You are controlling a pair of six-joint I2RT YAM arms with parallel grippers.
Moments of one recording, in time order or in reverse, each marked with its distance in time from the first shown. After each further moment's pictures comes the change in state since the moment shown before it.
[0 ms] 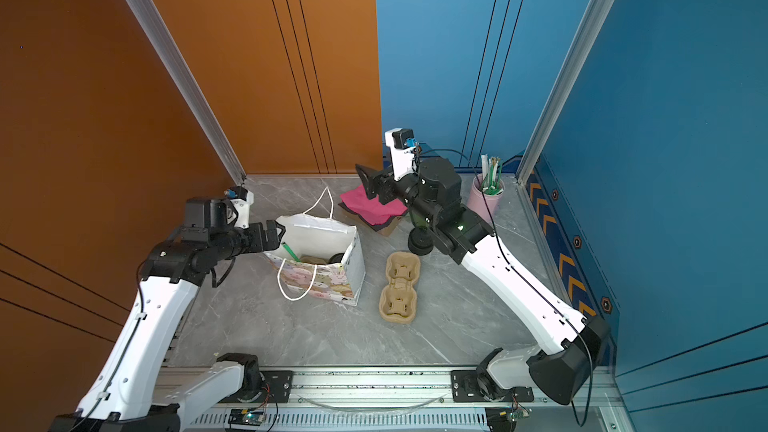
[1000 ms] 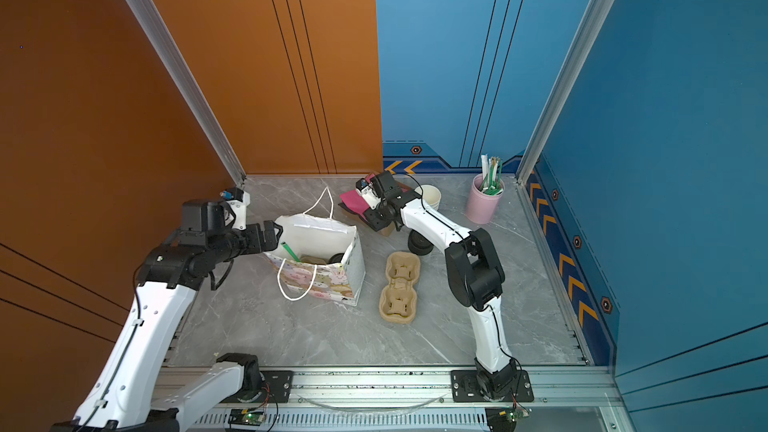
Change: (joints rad) left arm 0.000 -0.029 -0.010 0.003 -0.023 -0.018; right arm -0.028 0.719 0.319 -0.428 -0.033 -0.369
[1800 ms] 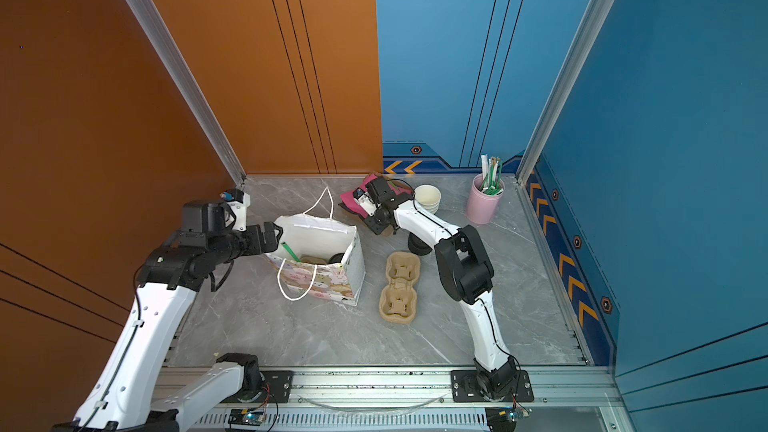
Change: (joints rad) left arm 0.000 -0.004 -0.011 0.000 0.000 0.000; right arm 0.007 0.084 0.045 -0.051 0.050 -0.056
